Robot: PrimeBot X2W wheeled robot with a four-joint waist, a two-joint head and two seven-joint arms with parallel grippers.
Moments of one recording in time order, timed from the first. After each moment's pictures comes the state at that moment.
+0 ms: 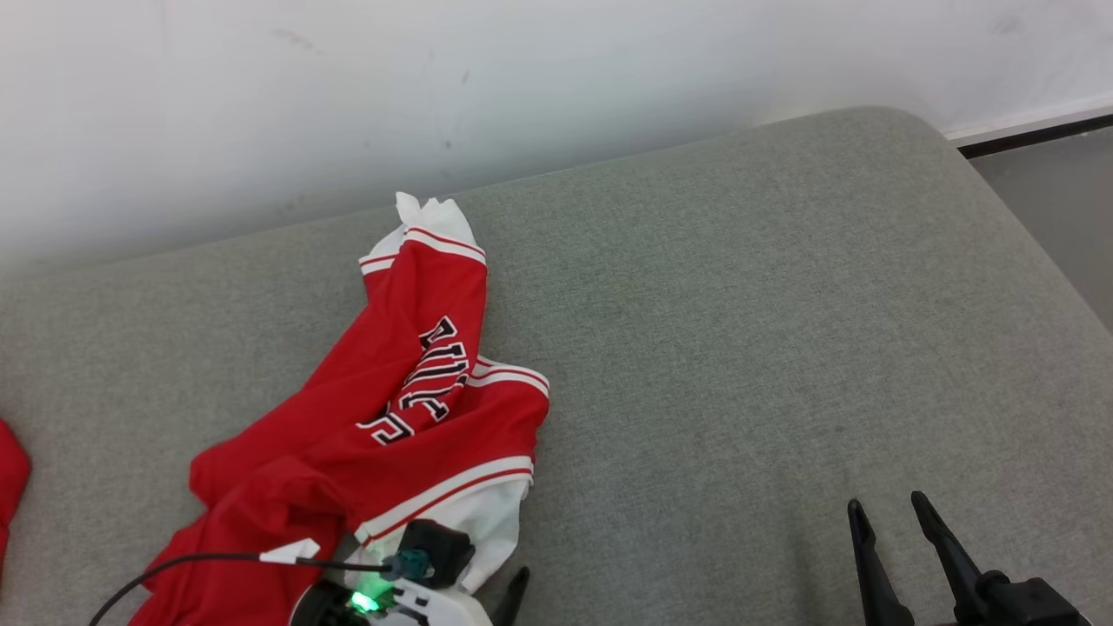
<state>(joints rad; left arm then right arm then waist) -0.40 0.41 -1.00 0.29 -0.70 0.33 0.09 -0.02 -0.07 0.10 0.26 0.24 0.13 -0.26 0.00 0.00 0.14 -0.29</state>
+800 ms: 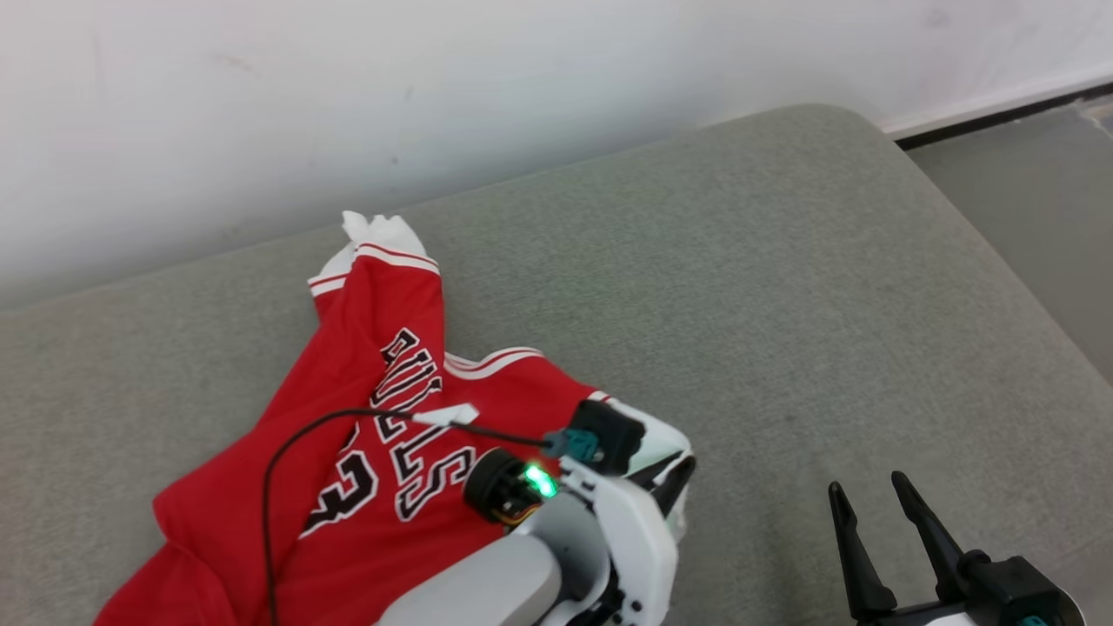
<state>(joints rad) -0.66 0.17 -1.05 0.31 -0.73 0.15 0.14 -0.07 -0.08 0.15 0.27 0.25 0.13 -0.26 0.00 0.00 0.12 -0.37</state>
